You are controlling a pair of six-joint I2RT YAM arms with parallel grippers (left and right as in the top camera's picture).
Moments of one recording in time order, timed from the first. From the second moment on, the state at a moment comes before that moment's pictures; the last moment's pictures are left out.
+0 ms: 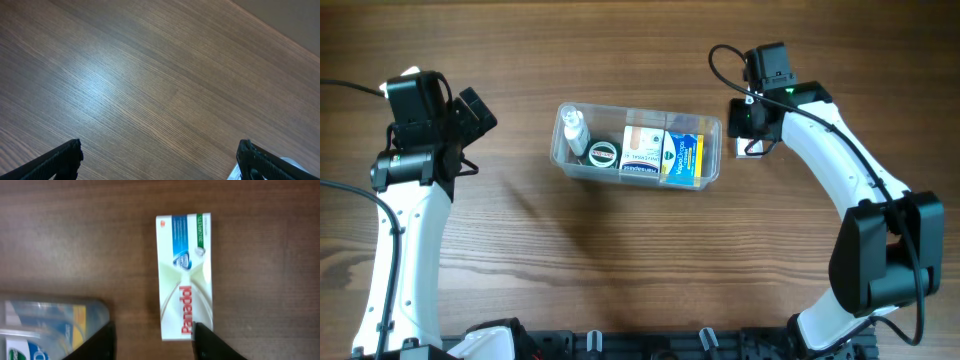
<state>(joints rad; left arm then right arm) 0.15 1.35 1.11 -0.60 -0.17 -0.41 0.20 1.81 1.33 -0.71 0.07 0.25</state>
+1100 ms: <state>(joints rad) 0.15 1.35 1.11 -0.60 -0.17 -0.41 0.13 2.04 1.33 -0.58 0.08 0.09</state>
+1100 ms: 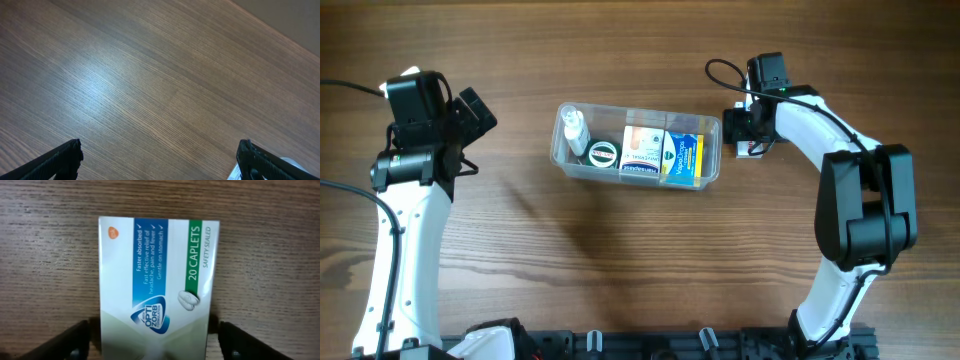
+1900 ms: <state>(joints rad) 0.15 1.35 1.11 -0.60 -0.17 -0.41 0.13 1.93 1.33 -0.62 0.08 0.08</state>
